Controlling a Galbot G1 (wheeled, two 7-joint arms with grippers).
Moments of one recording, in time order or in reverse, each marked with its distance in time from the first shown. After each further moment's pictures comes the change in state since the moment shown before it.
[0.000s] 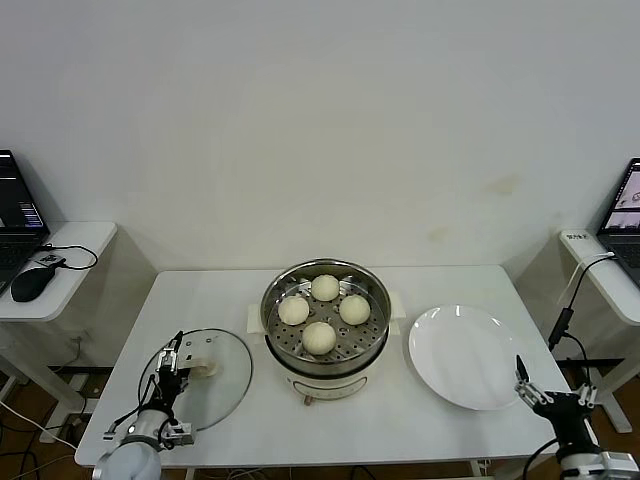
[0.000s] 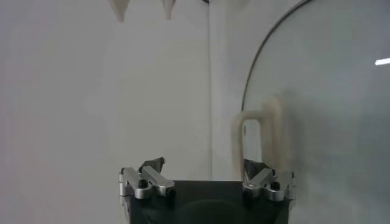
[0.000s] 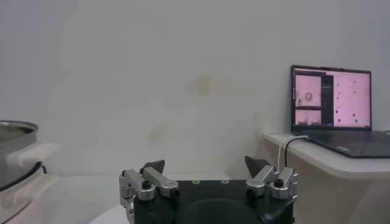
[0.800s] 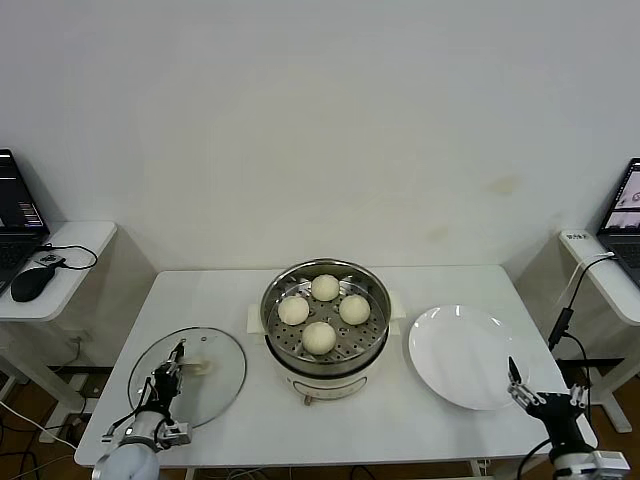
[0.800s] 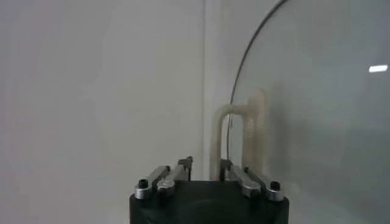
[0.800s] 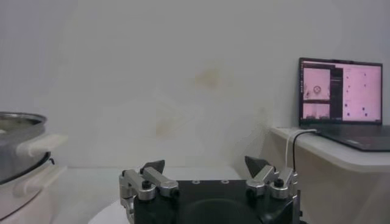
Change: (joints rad) left arm -0.017 -0.001 -0.018 0.061 -0.021 -0.021 -0.046; right arm 0.002 -0.002 -0.022 -0.009 -0.013 -0.001 -0.007
